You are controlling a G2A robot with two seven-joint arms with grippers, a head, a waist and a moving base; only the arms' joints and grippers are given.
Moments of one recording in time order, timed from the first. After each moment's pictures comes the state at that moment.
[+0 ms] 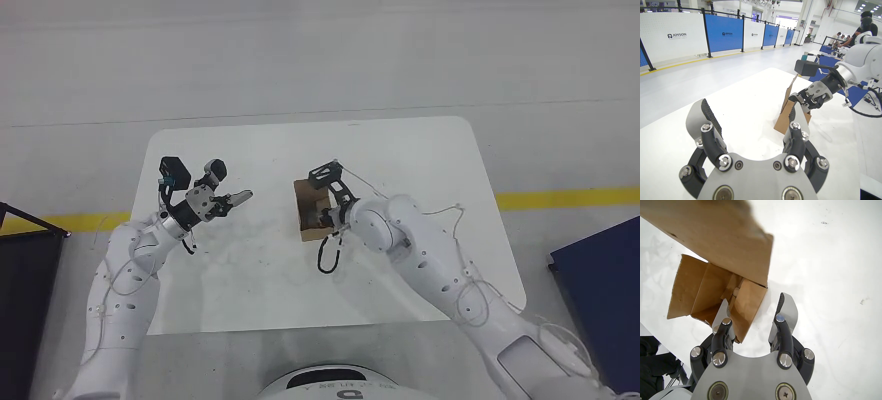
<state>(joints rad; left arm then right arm) 1.33 -1.19 -1.56 -1.30 1.16 -1.01 0.10 -1.04 -1.31 0.82 -1.56 -0.98 0.18 1.01</state>
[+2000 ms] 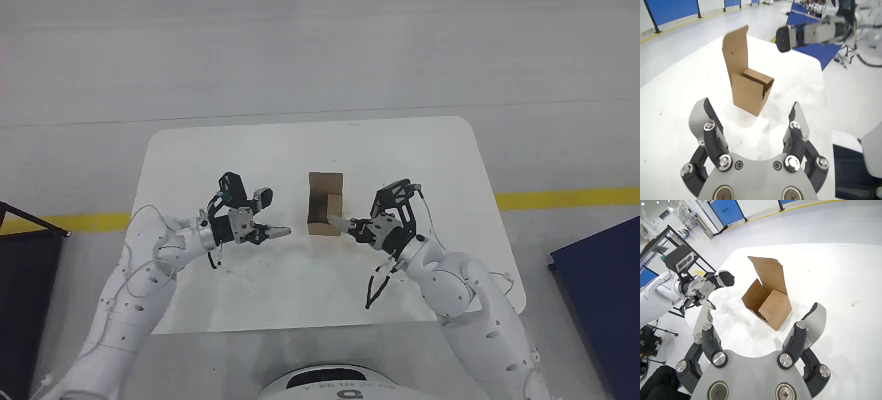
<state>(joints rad) 1.30 -1.07 -1.26 -1.40 0.96 -1.01 -0.12 -1.62 -1.23 1.25 -1.94 -0.83 -0.18 0.45</state>
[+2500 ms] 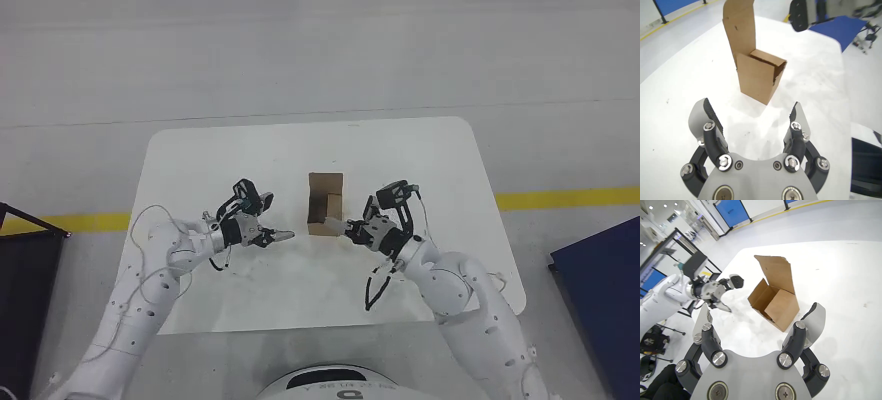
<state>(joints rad) 1.31 -1.08 -1.21 -1.46 1.18 -0.83 -0.17 -1.59 -1.24 1.24 -1.86 -0.66 -0.28 0.43</state>
